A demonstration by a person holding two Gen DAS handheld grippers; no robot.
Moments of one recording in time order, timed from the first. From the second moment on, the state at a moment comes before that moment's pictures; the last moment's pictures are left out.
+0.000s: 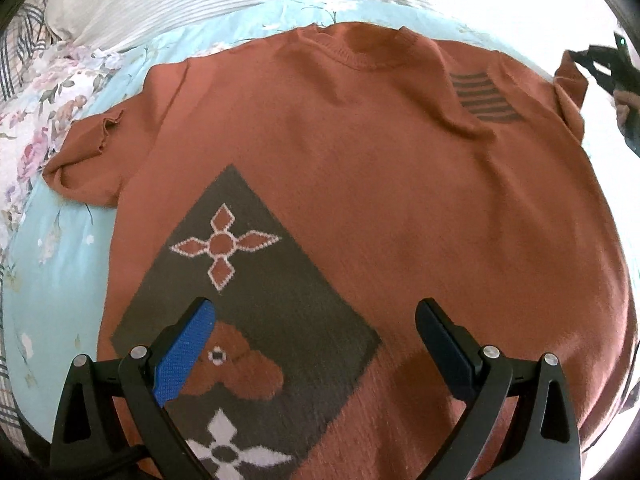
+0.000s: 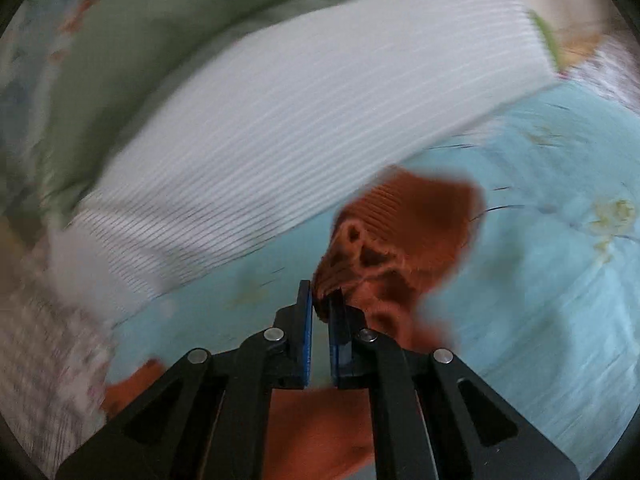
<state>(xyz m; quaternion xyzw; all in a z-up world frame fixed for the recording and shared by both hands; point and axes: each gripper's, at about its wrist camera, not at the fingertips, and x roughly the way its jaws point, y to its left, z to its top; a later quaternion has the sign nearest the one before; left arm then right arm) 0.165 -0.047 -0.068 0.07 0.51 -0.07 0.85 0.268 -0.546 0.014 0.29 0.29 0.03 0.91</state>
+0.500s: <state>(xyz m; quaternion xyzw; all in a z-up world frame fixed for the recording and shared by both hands) 0.139 -0.006 -0.051 0.02 0.49 -0.07 0.87 0.253 -0.271 -0.031 0.30 0.40 0.30 0.82</state>
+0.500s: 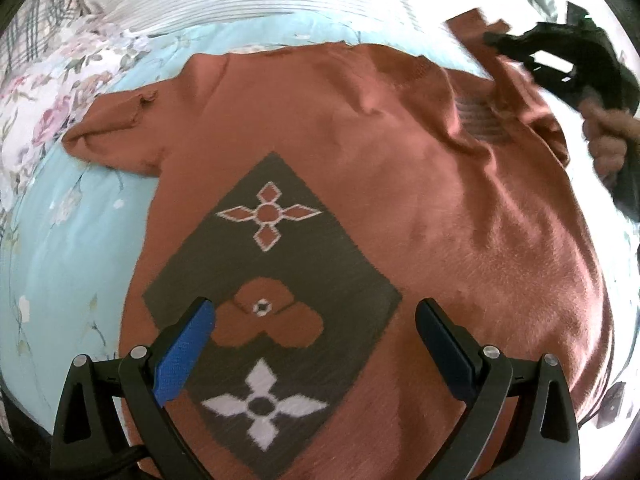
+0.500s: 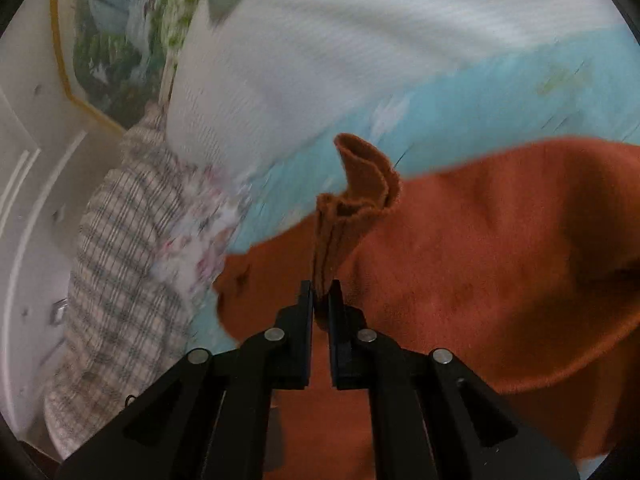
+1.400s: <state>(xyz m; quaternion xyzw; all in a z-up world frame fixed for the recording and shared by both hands) 0.215 0.042 -0.069 -0.04 0.49 -0.05 0.87 0.253 -0.174 -0.086 0.33 0.45 0.33 0.76</state>
